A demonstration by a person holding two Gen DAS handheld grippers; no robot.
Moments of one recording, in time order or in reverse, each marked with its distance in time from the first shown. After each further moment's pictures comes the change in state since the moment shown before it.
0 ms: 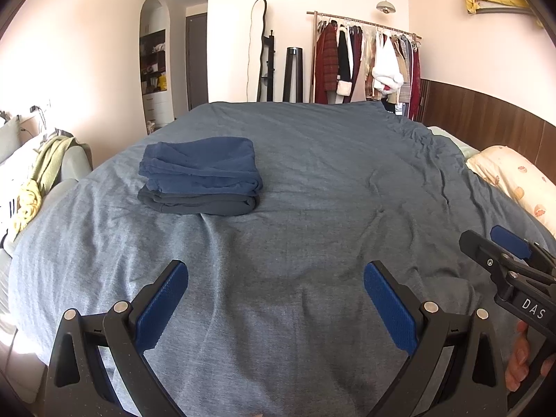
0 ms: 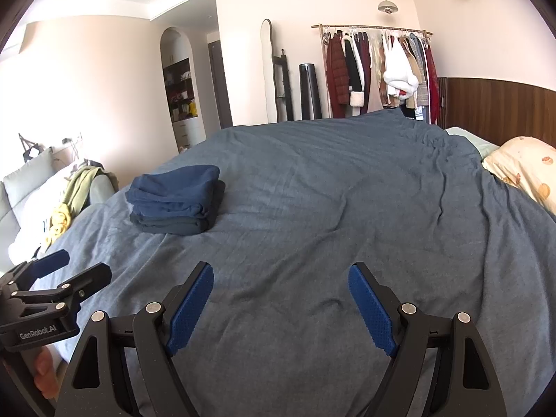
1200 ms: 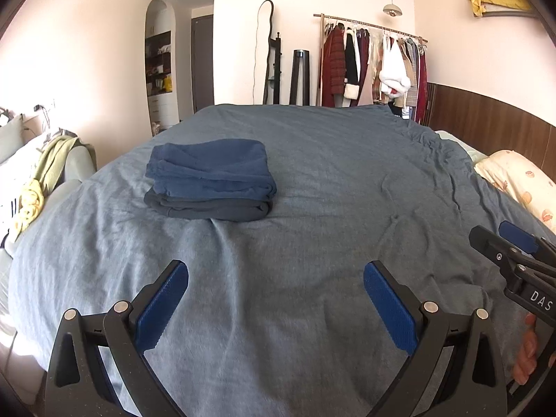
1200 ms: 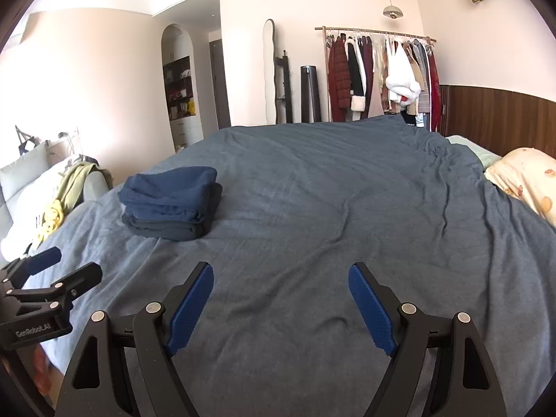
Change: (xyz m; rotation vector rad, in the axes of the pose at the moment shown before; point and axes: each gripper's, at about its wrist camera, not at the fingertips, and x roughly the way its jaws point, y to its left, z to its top) left arm 0.014 0.019 0.003 -0.010 -0.013 0.015; right arm 0.019 0.007 0.011 -0.034 -0.013 -0.019
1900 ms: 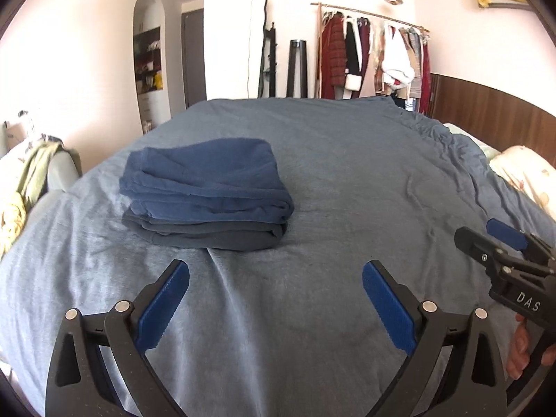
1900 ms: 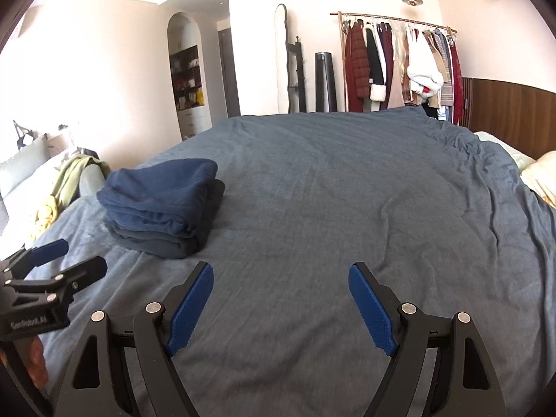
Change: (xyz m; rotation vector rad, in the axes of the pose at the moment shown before) left arm 0.100 0.029 0.040 0.044 0.014 -0.021; right arm 0.121 0.016 0.027 -0.006 0.034 0.038
